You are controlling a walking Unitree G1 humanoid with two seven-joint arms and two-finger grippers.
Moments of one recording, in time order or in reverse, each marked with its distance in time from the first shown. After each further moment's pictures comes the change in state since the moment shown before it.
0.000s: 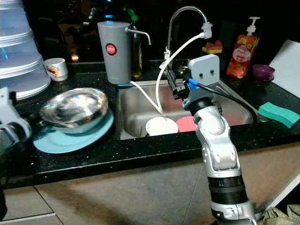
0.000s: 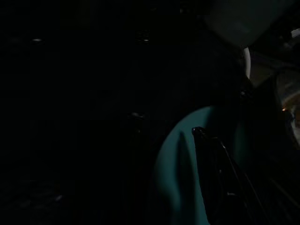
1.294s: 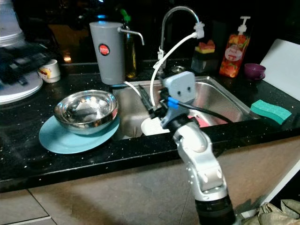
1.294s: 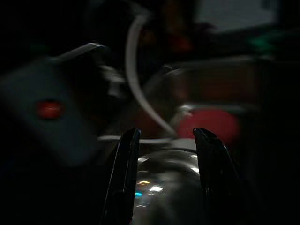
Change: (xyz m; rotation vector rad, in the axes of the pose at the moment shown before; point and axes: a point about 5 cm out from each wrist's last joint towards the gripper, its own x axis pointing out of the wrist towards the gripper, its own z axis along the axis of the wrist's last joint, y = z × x) left arm -0.063 -0.117 0.106 0.787 -0.231 -0.799; right arm -0.021 0.064 -0.001 0.172 0.036 0.238
